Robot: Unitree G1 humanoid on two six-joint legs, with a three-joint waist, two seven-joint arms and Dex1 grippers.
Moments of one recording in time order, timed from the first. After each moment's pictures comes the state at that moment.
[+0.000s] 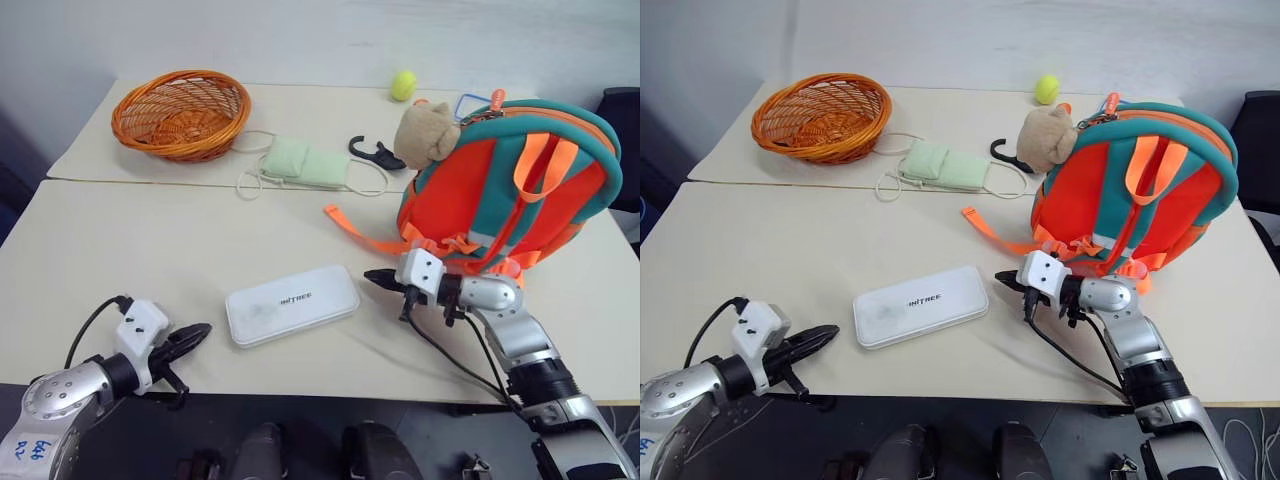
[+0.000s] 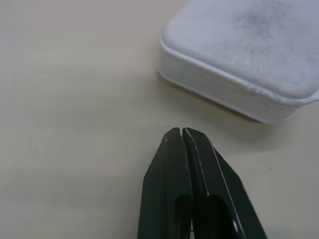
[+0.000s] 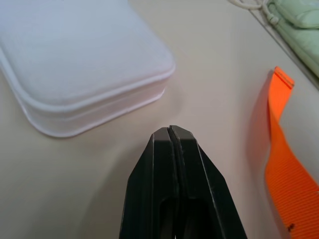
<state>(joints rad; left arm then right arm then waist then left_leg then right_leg) 0.28 0.69 0.30 -0.46 -0.40 0.50 -0.67 -0.46 -0.52 0.19 0.25 0.06 -0.12 0.96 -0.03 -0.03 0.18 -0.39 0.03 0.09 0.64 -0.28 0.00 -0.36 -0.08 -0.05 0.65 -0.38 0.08</state>
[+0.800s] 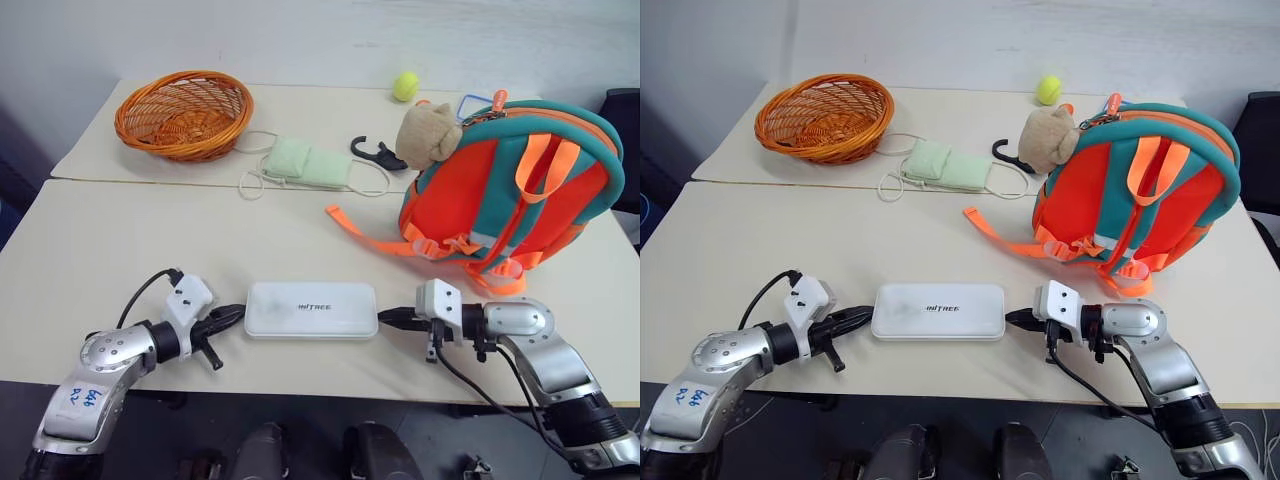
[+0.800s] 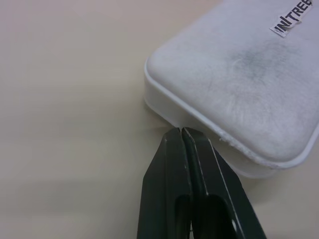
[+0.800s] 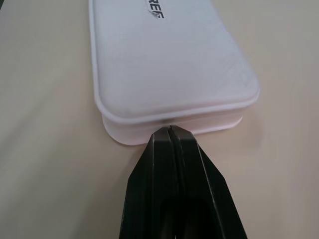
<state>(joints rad) 0.02 0.67 0.10 -0.35 -0.34 0.50 -0.70 -0.22 -0.67 0.13 -0.08 0.21 0.08 1.12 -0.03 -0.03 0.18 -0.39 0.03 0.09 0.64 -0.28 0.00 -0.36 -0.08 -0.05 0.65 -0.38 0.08</state>
